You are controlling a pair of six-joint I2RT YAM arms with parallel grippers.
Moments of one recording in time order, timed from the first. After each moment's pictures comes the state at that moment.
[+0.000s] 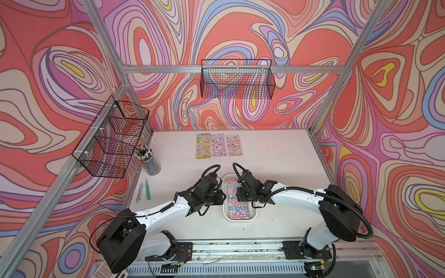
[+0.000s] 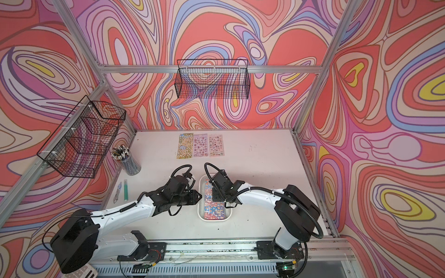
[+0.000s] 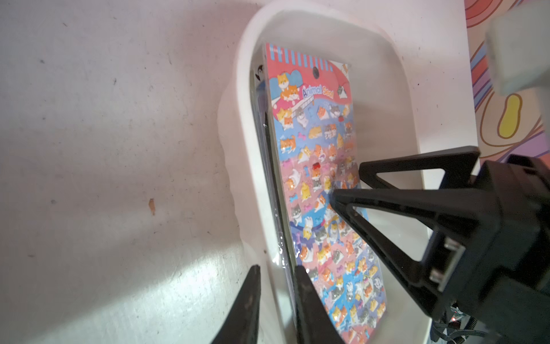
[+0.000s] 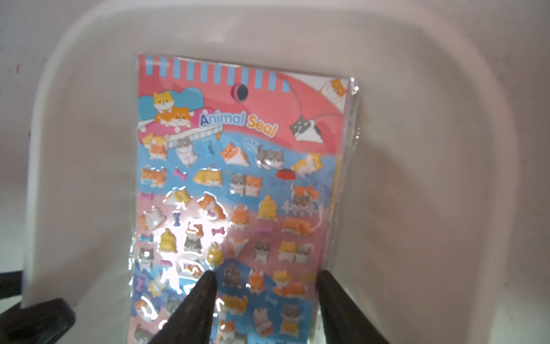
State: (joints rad) left arm -0.73 1.26 0.58 -0.17 0.16 -0.74; right arm 0.87 1.60 0.91 -0.38 0.10 0.72
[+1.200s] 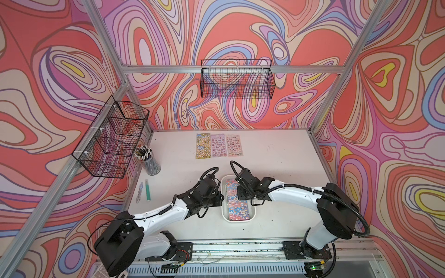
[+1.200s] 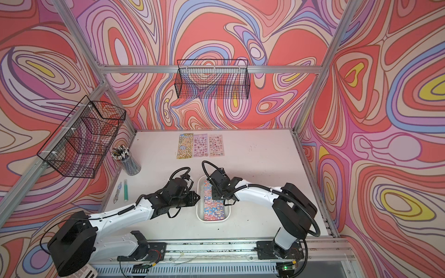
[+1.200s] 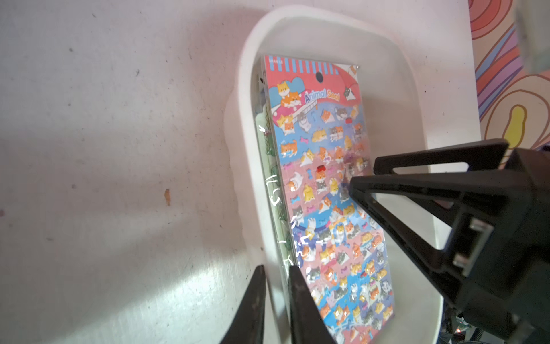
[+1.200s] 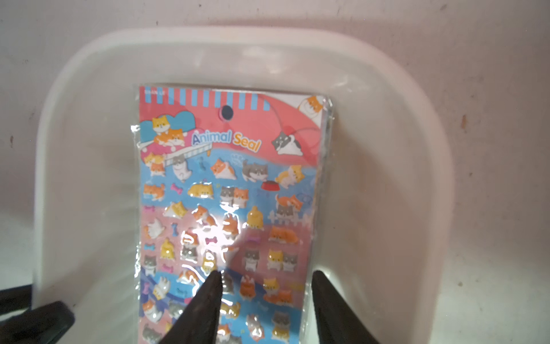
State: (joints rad) left arm -0.73 1.22 0.54 -0.14 0.12 -0.77; right arm 0.87 1.63 0.99 -0.47 0.12 0.71
